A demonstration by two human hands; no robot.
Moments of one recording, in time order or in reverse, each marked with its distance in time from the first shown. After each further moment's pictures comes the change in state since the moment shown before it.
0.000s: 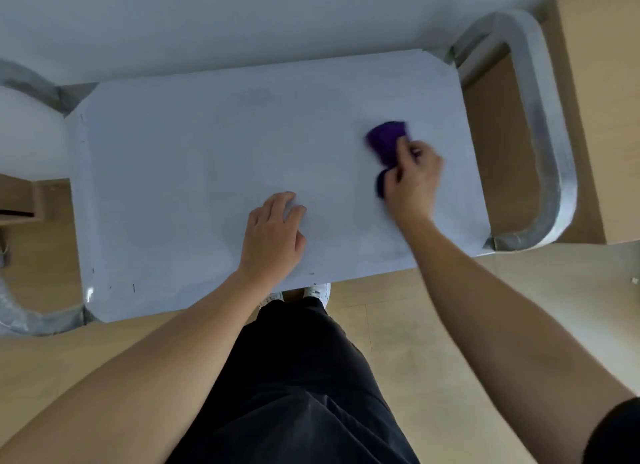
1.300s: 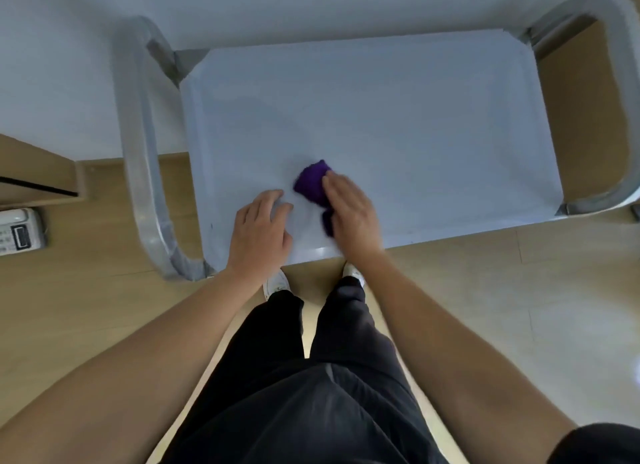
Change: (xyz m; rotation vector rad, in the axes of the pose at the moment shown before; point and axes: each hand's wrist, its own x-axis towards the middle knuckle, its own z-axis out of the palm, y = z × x) left_hand -0.120 -0.180 -0.046 -0.017 -0.015 -0.033; right_hand -0.166 -0.238 0.064 0.211 -0.122 -0.338
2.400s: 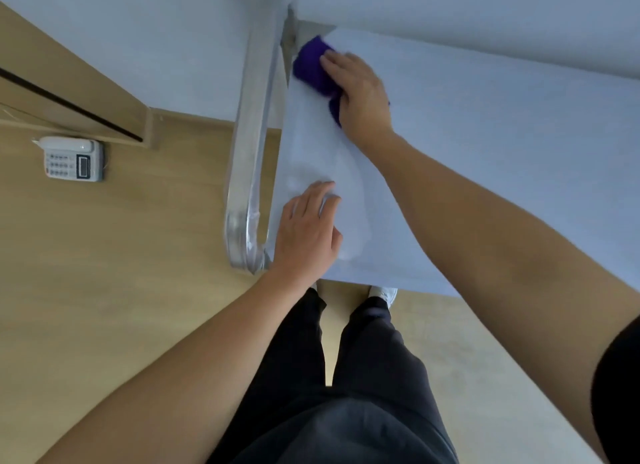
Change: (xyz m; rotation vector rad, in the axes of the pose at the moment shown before) left_hand 0.011 -0.056 -0.010 -0.123 0.076 -0.179; right_hand 0.236 -0.084 0.109 0.113 -0.179 -0.241
